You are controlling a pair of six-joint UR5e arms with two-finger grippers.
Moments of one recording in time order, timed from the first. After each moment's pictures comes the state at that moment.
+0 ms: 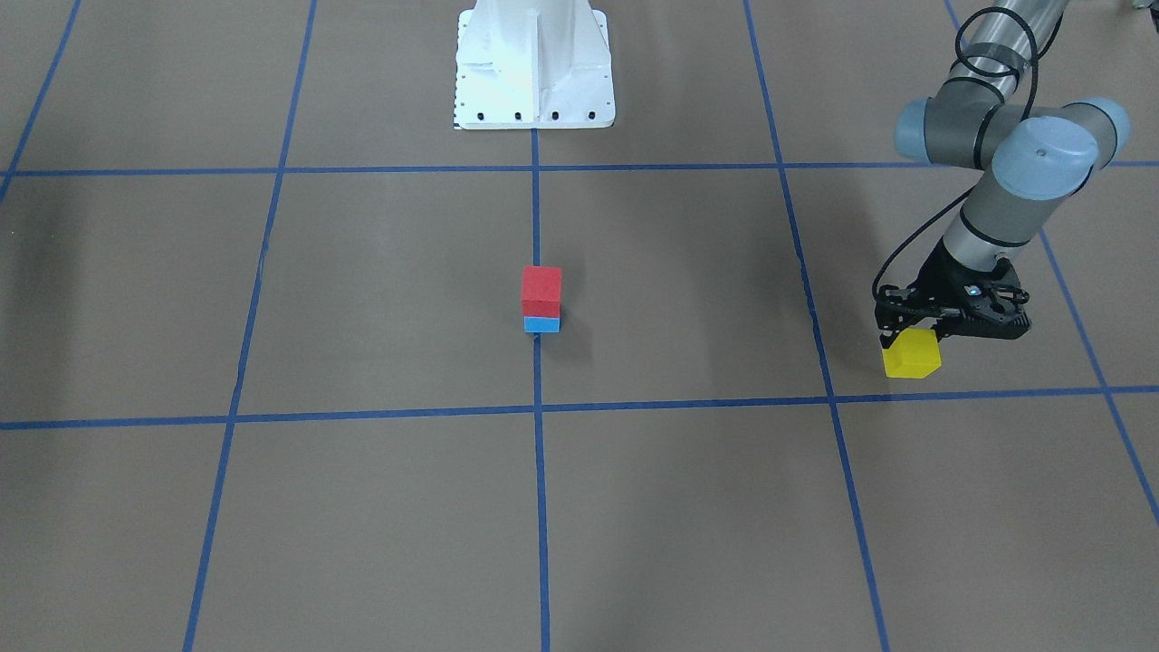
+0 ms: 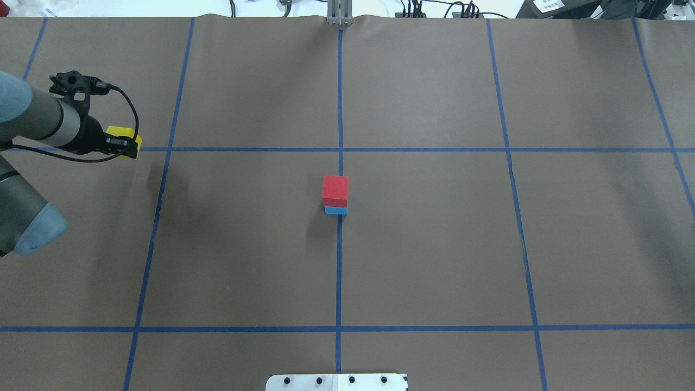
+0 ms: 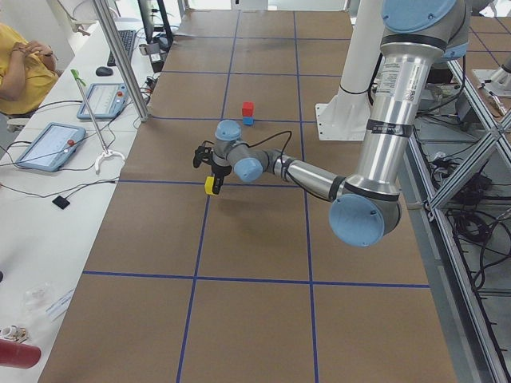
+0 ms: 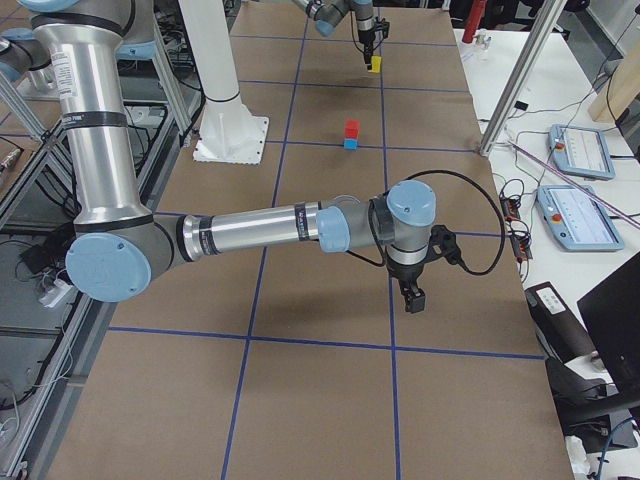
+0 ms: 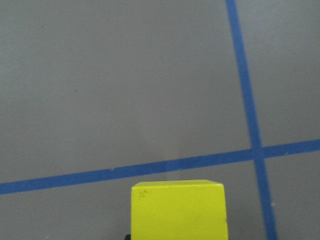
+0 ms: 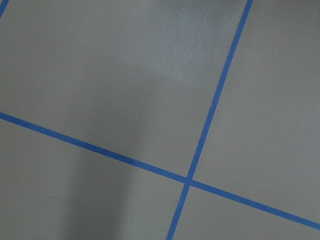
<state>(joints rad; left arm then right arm) -0.91 -1.83 -1.67 -1.94 -1.99 -0.80 1.53 -1.44 1.63 -1.55 2.29 -0.16</state>
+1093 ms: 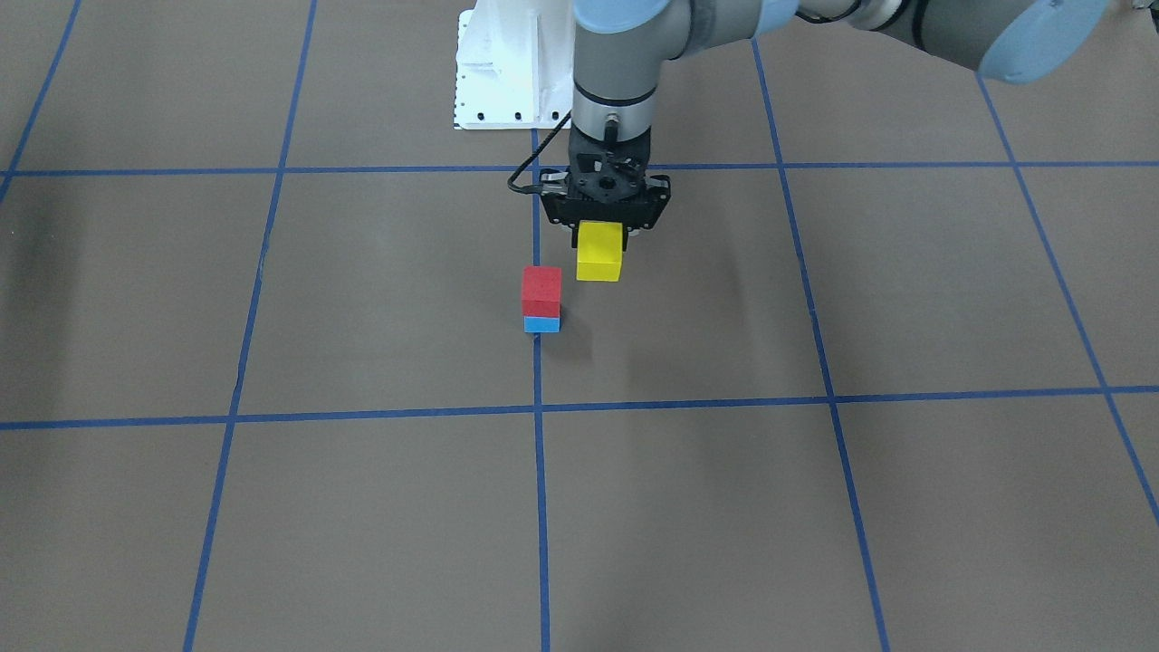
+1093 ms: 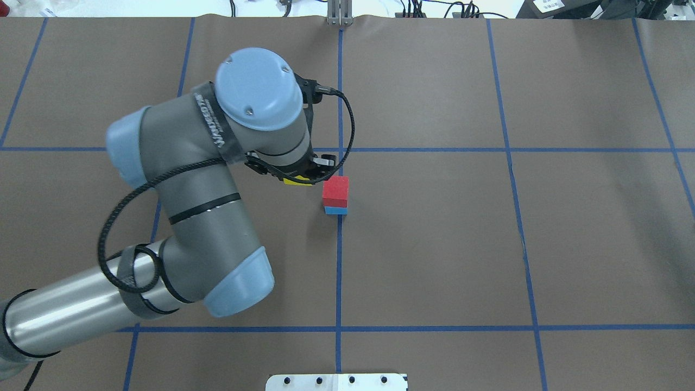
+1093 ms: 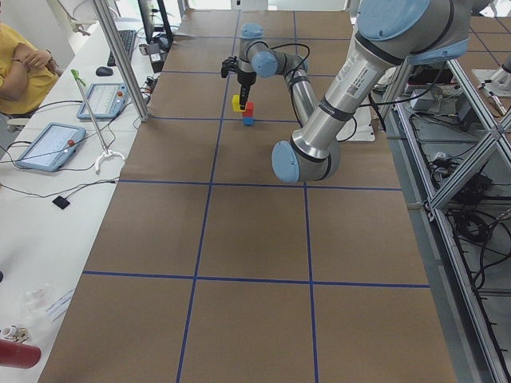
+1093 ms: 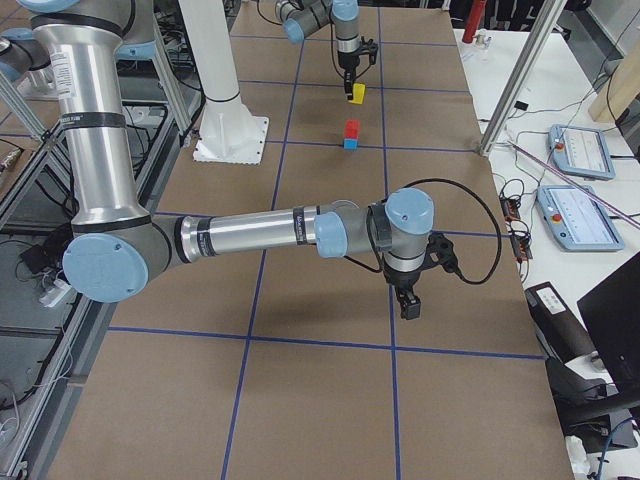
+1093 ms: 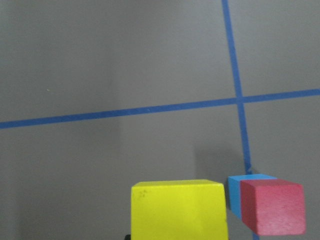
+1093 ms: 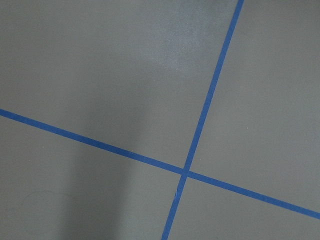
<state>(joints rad) -0.55 -2.42 -1.75 -1.32 -1.81 -1.08 1.53 -1.45 1.62 -1.55 2.29 -0.16</state>
